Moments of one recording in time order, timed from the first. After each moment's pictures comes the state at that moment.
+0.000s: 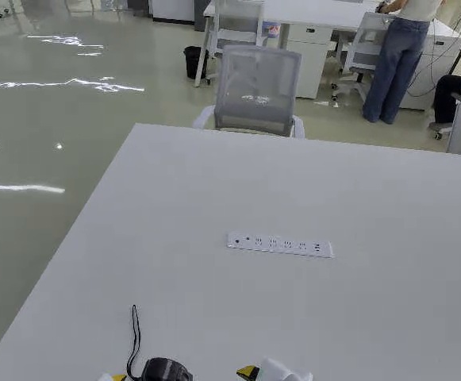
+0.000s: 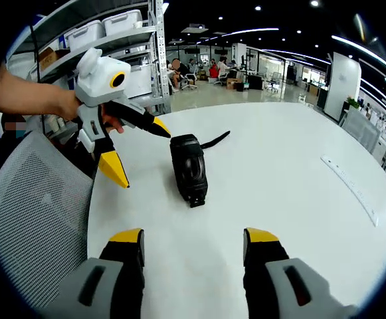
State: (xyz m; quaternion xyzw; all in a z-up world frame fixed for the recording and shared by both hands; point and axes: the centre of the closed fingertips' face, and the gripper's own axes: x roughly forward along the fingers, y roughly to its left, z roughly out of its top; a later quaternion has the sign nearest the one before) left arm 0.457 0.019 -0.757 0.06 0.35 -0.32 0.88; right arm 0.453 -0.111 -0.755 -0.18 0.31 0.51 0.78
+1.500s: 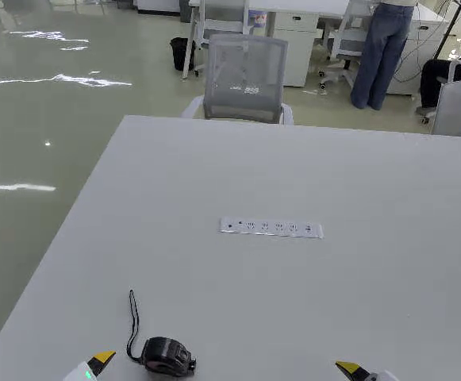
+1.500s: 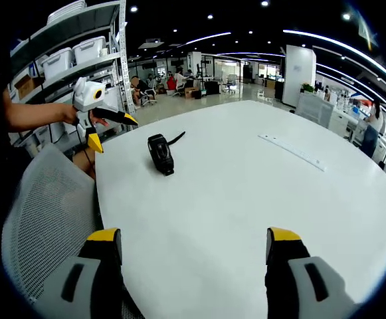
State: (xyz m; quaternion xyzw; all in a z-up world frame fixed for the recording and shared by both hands) left arm 0.429 0.024 -0.707 0.10 0.30 -0.39 0.86; right arm 0.400 -0.254 -0.704 -0.11 0.30 0.40 0.86
